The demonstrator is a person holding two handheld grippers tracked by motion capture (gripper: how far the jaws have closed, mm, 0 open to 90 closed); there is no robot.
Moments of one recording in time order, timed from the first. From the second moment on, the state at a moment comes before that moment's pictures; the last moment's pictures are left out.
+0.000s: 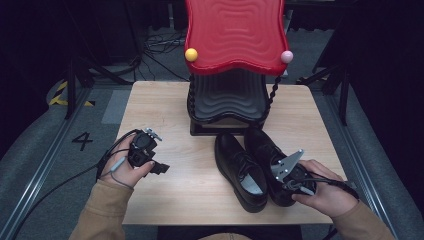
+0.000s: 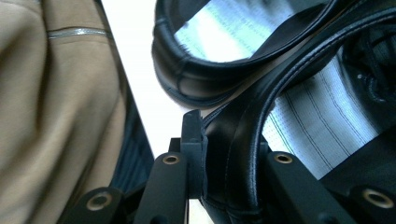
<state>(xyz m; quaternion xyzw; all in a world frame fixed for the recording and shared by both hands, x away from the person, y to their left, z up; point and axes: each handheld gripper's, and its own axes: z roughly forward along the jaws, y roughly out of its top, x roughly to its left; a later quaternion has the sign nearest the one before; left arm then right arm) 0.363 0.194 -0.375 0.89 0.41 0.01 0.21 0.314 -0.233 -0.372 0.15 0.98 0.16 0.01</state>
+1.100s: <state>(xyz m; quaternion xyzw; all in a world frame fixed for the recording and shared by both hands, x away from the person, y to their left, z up) 0.364 0.194 -0.379 0.89 0.41 0.00 0.21 0.332 -0.224 -0.412 0.13 0.98 0.17 0.00</state>
